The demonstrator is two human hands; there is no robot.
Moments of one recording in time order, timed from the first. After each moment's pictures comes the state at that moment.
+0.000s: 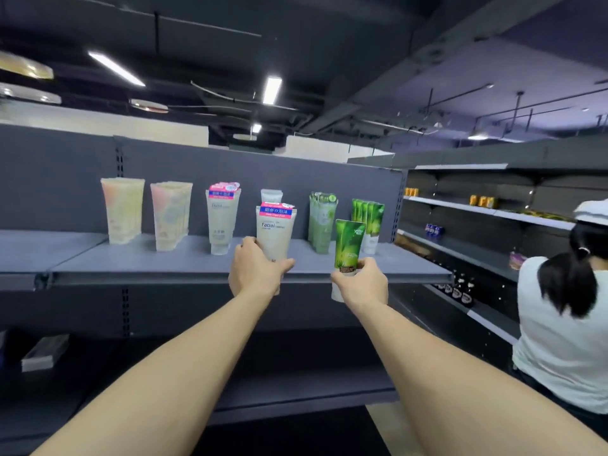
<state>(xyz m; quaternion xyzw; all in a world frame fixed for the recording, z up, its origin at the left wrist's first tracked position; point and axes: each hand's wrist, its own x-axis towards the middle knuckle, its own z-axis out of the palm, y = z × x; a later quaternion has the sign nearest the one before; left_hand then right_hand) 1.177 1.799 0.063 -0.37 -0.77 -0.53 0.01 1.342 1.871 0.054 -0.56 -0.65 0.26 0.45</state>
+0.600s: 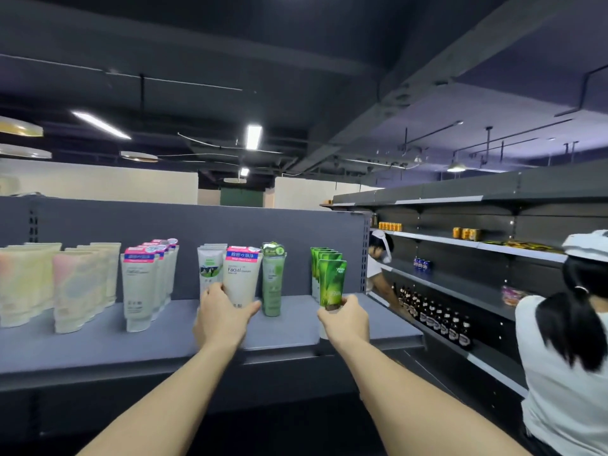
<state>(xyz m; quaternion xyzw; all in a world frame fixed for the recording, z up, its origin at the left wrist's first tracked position) 1.209 1.928 0.088 -0.35 -0.77 -0.53 0.07 1.390 2.024 0.083 -0.54 -0.65 0.27 0.45</state>
